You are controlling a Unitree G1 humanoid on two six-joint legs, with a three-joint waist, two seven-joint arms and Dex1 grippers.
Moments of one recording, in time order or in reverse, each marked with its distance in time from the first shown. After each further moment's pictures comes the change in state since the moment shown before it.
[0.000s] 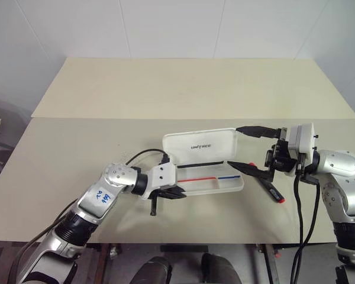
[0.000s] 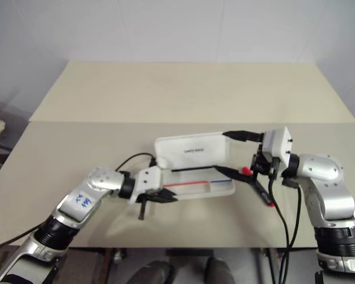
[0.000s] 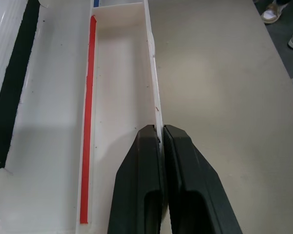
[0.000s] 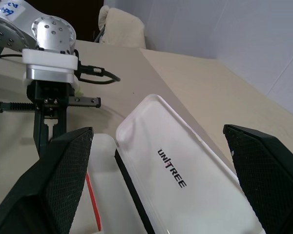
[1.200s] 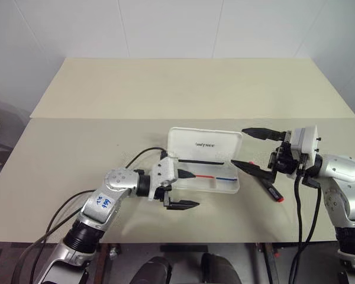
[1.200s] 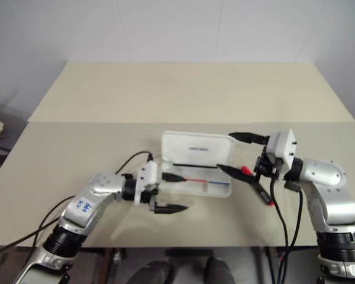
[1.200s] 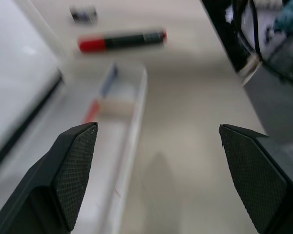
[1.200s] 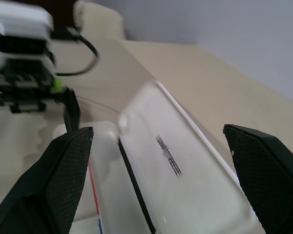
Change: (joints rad) left arm 0.090 -0.123 0.182 -0.041 -0.184 -0.095 0.029; right arm 0.077 0.006 -0.056 0.053 0.013 0.053 -0.088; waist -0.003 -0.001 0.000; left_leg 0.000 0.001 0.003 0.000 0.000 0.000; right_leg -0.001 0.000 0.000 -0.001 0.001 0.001
